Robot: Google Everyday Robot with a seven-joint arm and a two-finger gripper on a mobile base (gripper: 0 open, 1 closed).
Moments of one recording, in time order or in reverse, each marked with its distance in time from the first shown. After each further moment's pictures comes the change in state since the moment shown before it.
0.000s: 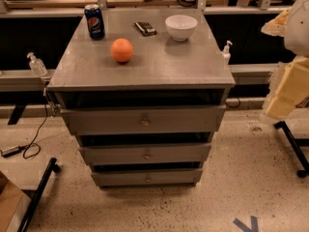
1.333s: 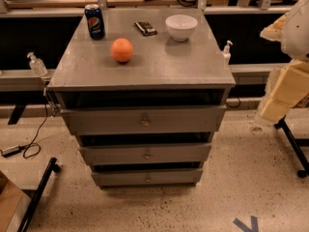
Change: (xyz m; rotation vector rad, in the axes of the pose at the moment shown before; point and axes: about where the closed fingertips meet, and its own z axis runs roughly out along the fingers) arm -0.001 0.003 0.006 -0.011 -0.013 0.040
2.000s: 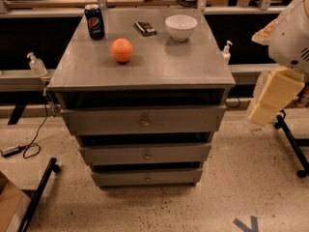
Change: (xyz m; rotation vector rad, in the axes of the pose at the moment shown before) arm -0.009 0.006 0.012 0.006 -0.006 0.008
